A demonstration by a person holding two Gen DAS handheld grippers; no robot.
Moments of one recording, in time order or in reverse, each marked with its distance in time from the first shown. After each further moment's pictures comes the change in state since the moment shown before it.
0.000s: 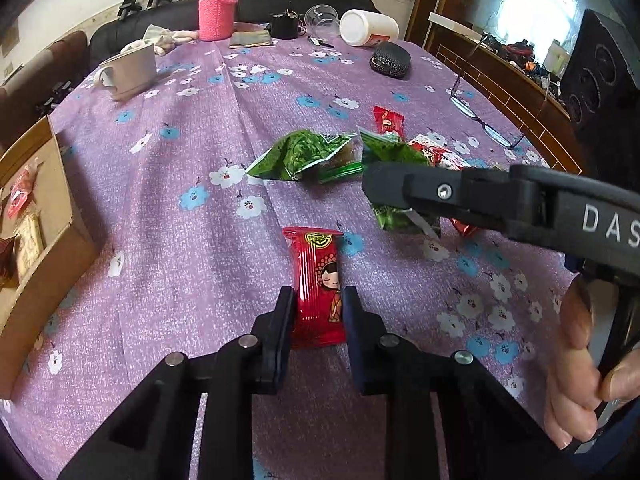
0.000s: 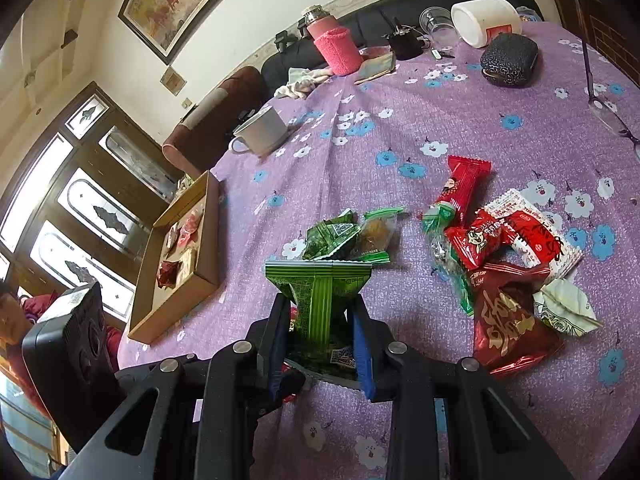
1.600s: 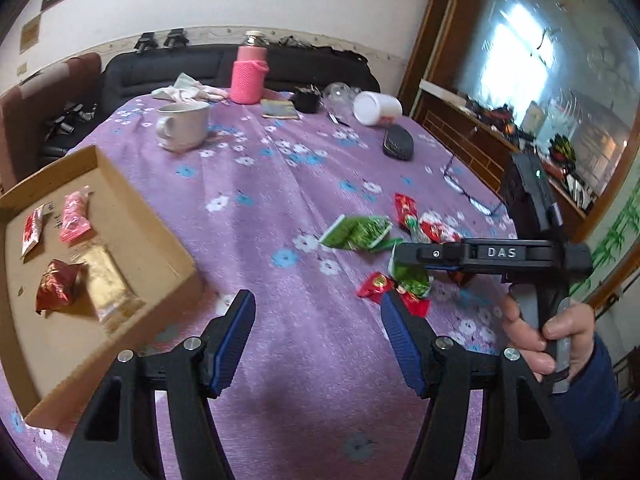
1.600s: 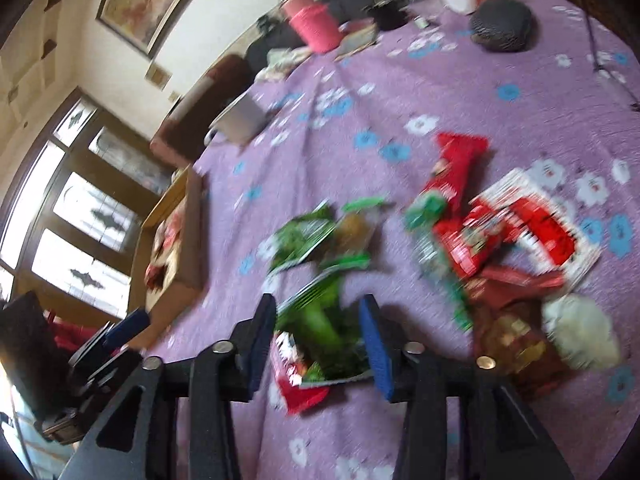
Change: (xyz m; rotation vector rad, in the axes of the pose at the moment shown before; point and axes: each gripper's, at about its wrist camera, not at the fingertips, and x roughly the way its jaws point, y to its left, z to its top) left arm -0.074 0.074 -0.005 -0.022 -0.229 -0.079; right arm 0.026 -0.014 0.013 0.055 0.098 0.028
